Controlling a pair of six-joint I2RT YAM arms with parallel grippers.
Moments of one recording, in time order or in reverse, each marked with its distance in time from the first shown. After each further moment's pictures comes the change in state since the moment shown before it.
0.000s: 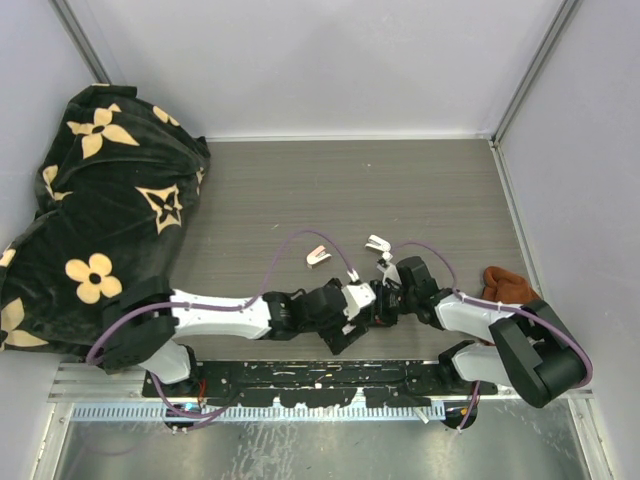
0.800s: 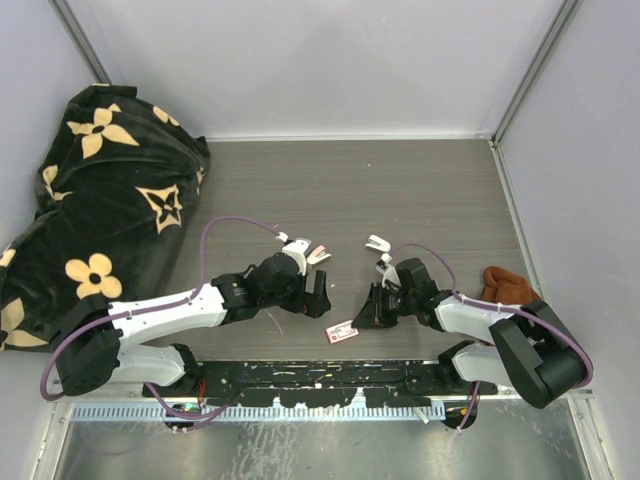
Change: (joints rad) left arm 0.271 -0.336 -0.133 -0.125 0.042 -0.496; right arm 0.008 -0.005 -0.015 0.010 0.006 0.000
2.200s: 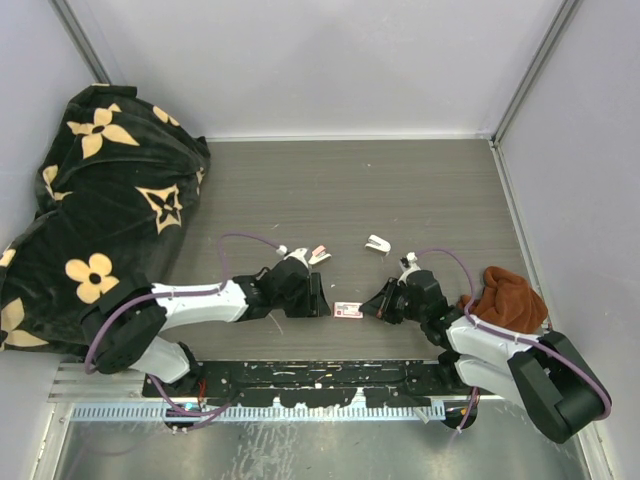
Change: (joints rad) left arm 0.033 0.192 -0.037 0.122 0.095 -0.303; right arm 0.019 -0.204 -0.150 0.179 0.333 0.214
